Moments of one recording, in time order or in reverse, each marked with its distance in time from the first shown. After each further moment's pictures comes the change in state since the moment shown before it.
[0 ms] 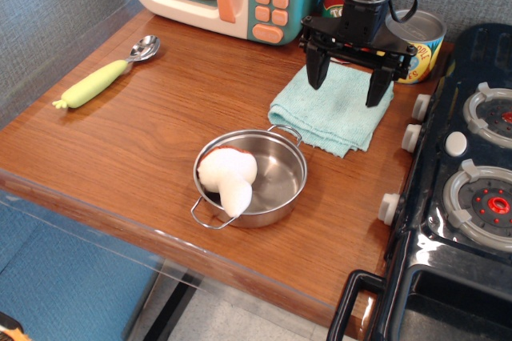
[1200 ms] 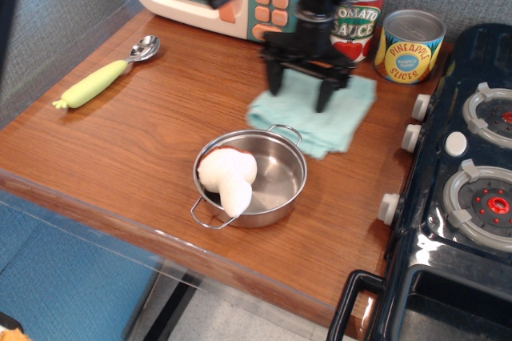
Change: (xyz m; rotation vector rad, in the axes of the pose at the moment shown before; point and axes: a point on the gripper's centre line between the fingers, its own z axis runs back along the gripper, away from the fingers) arm -0.010 0.078 -0.045 0.094 0.108 0.036
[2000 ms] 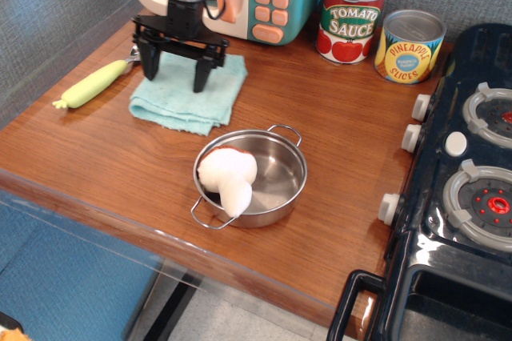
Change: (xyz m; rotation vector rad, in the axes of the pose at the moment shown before) arm -0.024 0.123 -0.010 0.112 0.062 0.250
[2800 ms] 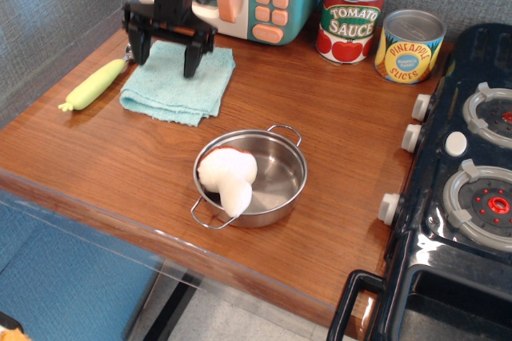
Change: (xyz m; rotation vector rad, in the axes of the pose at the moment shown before) arm 0.021 0.001 0.025 -0.025 -0.096 -0.029
